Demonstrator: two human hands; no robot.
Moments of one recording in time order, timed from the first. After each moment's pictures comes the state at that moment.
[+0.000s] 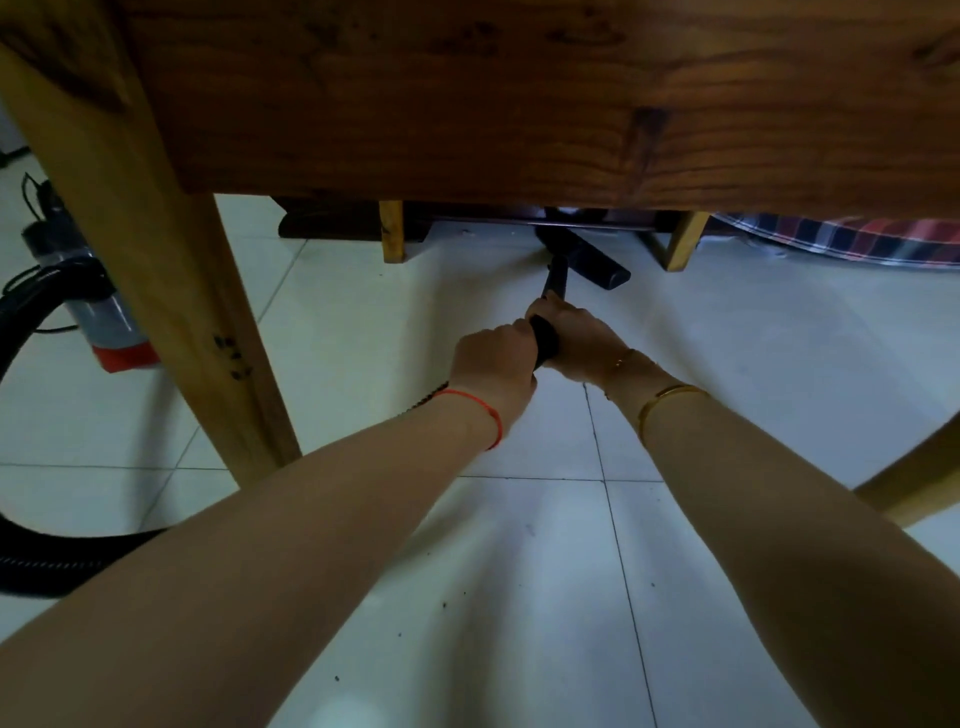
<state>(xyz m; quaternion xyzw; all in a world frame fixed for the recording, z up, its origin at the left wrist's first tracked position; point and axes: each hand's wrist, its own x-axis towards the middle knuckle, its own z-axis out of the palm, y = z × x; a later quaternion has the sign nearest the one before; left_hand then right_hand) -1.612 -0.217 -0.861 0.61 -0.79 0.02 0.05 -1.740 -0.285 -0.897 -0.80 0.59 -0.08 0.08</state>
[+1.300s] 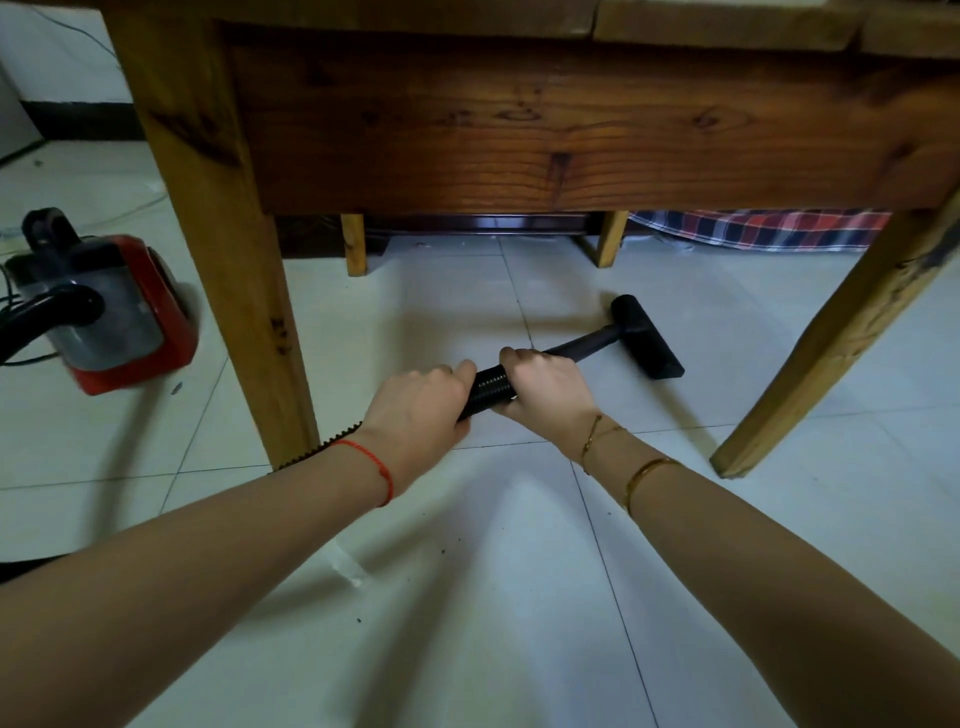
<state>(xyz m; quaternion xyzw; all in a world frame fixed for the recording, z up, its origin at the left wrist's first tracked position) -1.543 -0.107 -0.831 0.50 -0.86 0.09 0.01 -1.709 -0.137 -0.873 -0.80 0.59 -0.10 -0.09</state>
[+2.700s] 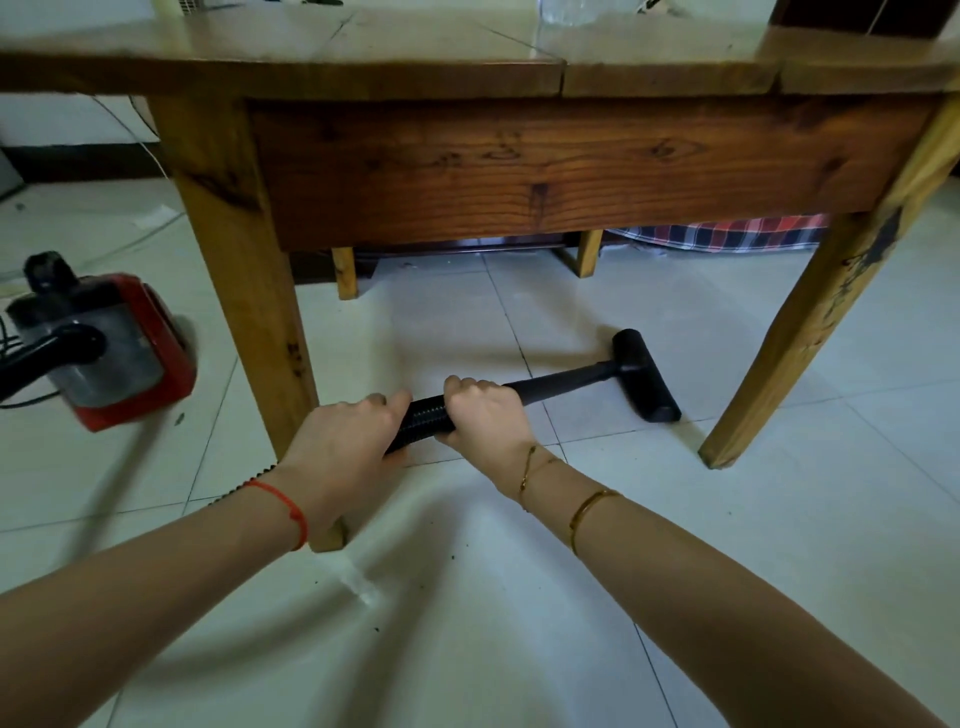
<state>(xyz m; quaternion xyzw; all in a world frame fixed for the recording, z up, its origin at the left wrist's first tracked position) -1.472 -0.090 -0.825 0.48 -0.87 0.12 0.00 -1.634 -0.108 -0.867 -0.77 0.62 -0.11 -0.08</state>
